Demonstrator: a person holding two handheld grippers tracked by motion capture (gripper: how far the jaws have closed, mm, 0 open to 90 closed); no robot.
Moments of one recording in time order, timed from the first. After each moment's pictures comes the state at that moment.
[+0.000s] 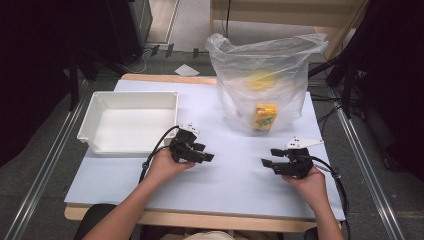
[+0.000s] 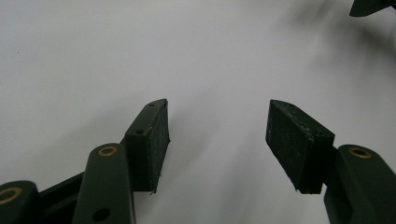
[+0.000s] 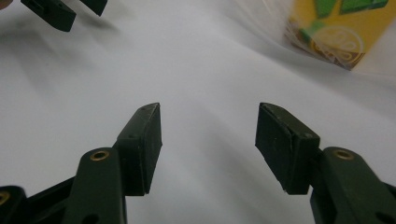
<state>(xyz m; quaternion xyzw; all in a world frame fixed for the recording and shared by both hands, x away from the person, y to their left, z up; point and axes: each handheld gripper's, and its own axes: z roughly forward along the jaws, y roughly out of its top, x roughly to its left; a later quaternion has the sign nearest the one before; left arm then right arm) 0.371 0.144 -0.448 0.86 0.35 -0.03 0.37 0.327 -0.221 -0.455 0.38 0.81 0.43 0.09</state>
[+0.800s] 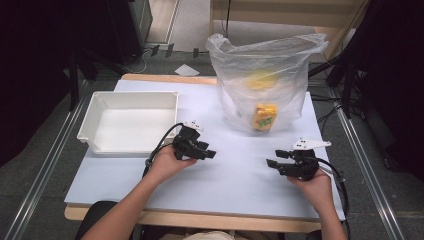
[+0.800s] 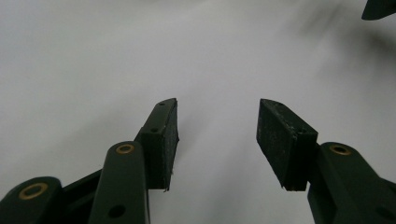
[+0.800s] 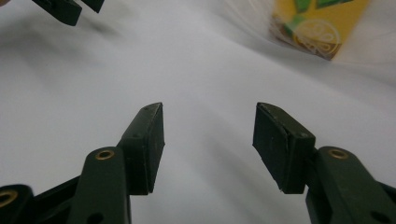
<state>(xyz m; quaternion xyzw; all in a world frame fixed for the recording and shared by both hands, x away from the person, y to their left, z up) 0.374 0.133 -0.434 0.86 0.35 -0.01 0.36 0.320 -0.235 -0.451 0.39 0.81 0.43 0.09</state>
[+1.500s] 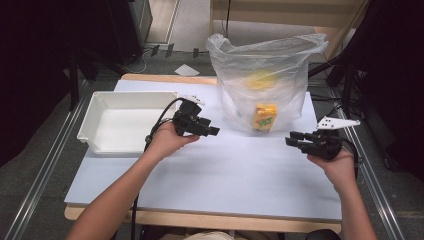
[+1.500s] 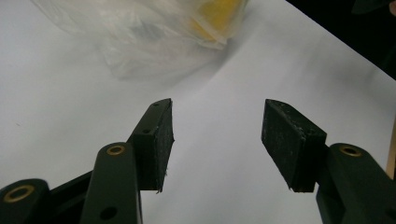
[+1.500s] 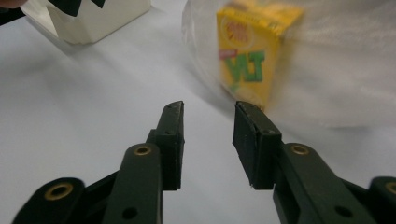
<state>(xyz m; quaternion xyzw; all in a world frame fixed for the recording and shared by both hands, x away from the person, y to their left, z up) 0.415 0.128 -0.373 0.85 0.34 0.00 0.39 0.357 -0.285 -0.402 0.36 0.80 0.48 0.10</state>
